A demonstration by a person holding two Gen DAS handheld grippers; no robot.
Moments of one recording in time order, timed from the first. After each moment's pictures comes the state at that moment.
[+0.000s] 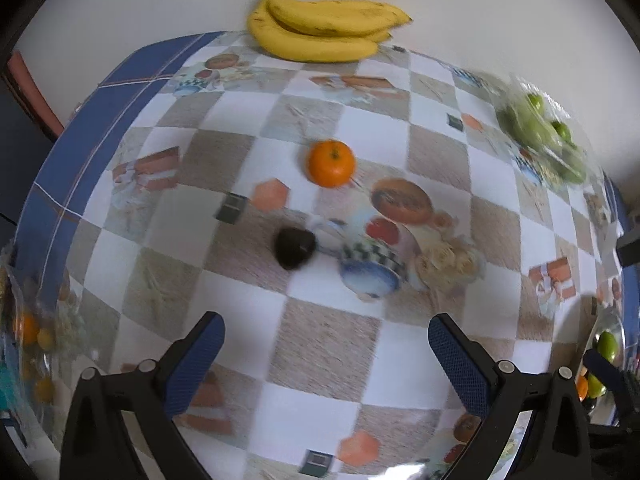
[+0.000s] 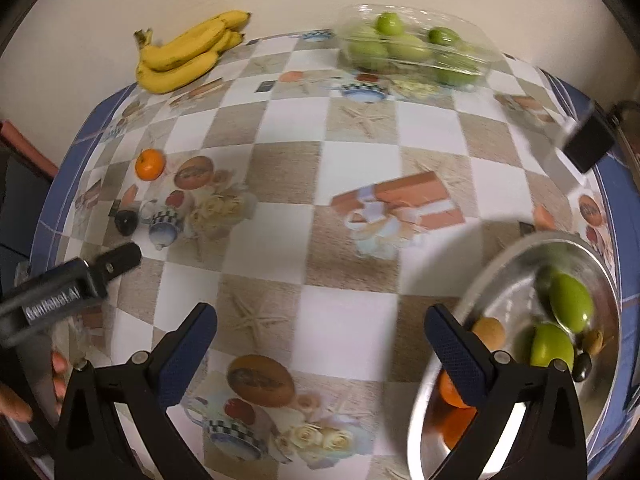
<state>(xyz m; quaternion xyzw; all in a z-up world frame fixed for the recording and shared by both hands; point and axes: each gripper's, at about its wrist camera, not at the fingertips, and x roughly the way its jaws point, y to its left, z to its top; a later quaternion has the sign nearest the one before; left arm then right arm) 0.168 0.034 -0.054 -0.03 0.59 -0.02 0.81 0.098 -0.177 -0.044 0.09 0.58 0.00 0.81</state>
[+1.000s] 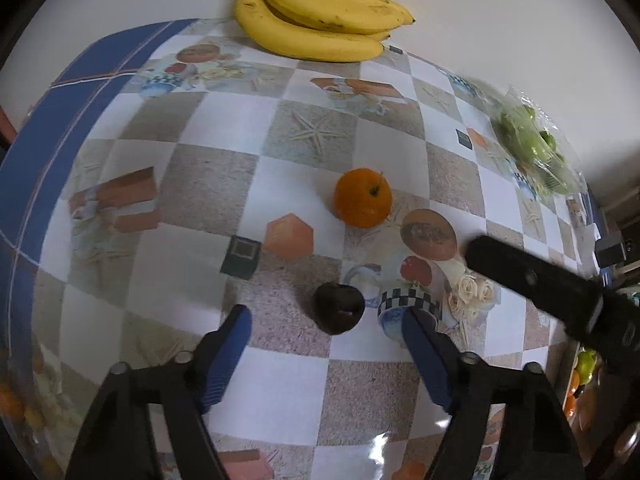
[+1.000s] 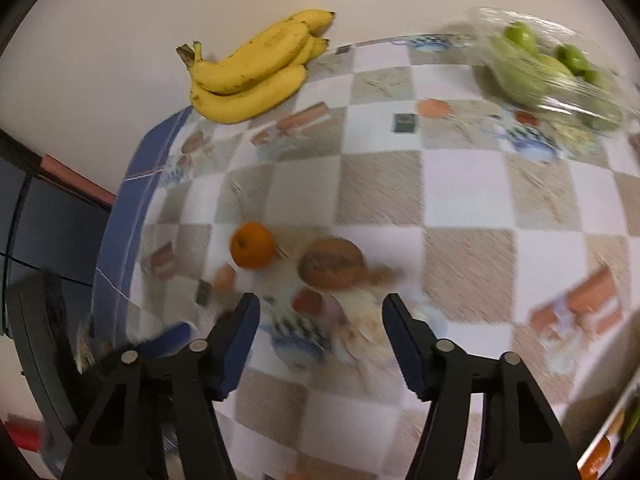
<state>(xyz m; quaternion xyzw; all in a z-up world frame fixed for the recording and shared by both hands) 0.215 0.075 -0.079 -0.06 0.60 -0.11 0.79 0.215 -0.097 -0.050 0.19 0.56 0.10 0.80</state>
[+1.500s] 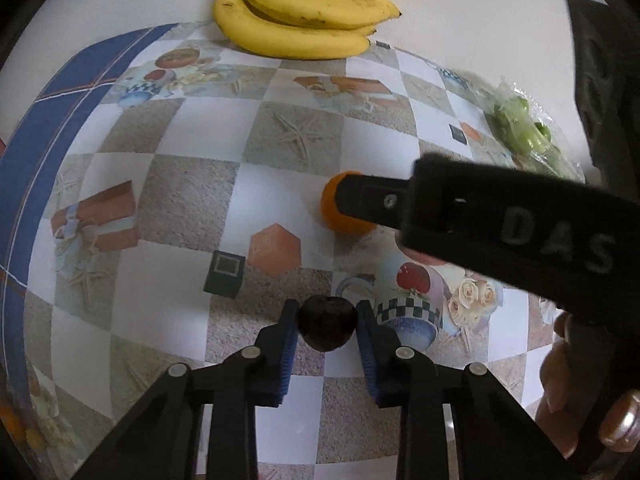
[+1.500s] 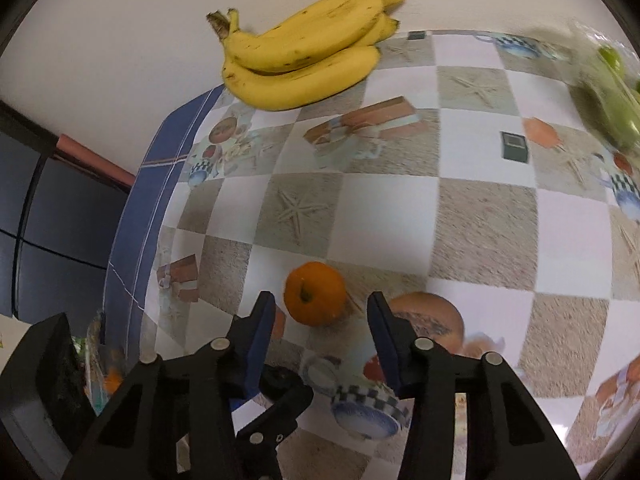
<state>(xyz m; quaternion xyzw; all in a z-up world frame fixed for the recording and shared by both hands) 0.222 0.071 -0.086 -0.05 0.59 -0.13 0.79 0.256 -0.048 -0.071 0.17 0.58 0.15 0.78</state>
